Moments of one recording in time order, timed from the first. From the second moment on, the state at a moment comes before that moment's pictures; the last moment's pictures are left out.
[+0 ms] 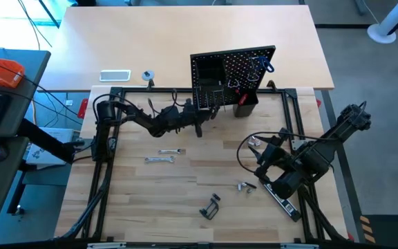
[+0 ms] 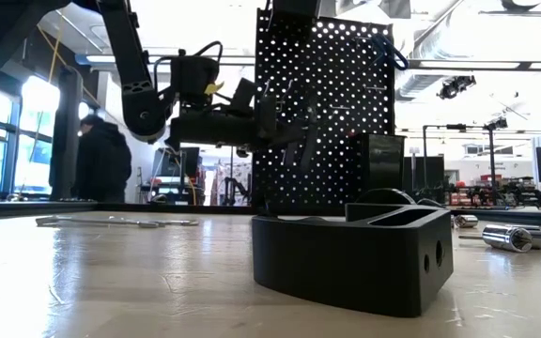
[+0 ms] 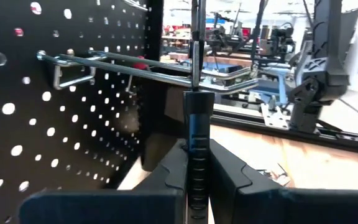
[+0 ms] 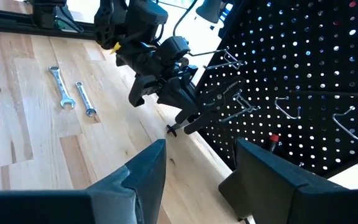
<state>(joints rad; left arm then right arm) 0.33 2.01 0.79 1.26 -0.01 -0.06 0.70 1.30 1.24 -1.20 1.17 0.81</state>
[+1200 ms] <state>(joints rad) 0.35 2.01 0.86 1.09 -0.03 -0.07 0.70 1.30 1.24 -1.21 1.14 0.86</state>
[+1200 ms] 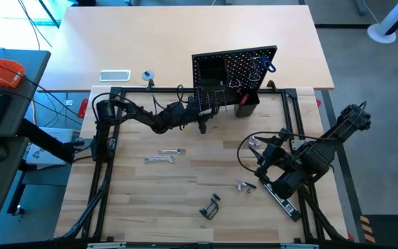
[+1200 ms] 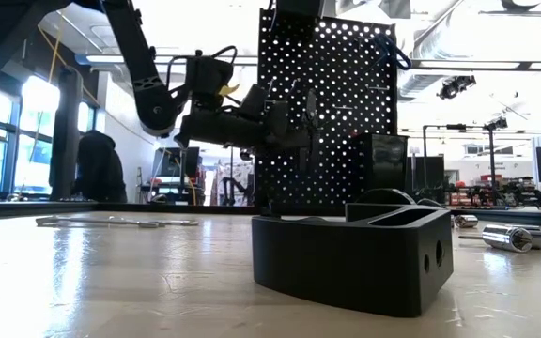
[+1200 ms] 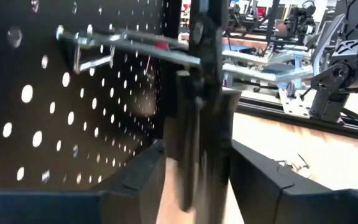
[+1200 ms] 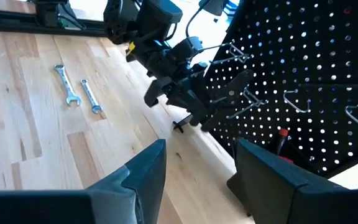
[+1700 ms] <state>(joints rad) 0.32 1.89 0.73 1.11 -0.01 -0.10 0.70 1.30 1.24 -1.32 1.08 0.98</state>
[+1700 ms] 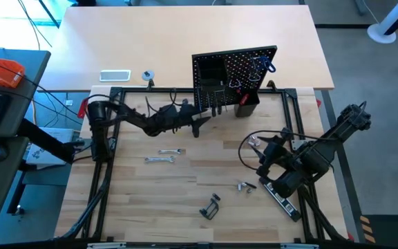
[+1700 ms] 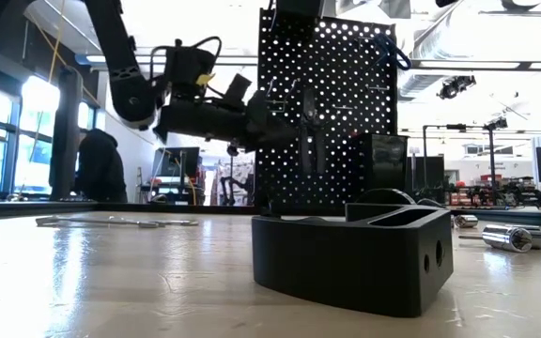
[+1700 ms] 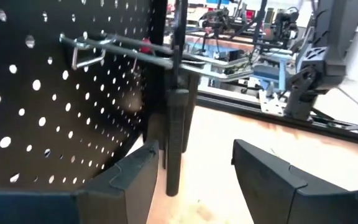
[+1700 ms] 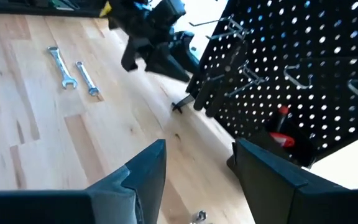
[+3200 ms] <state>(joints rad) -0.15 1.70 0.43 1.10 0.01 -0.16 0.84 1.74 1.24 -1.13 0.71 0.99</state>
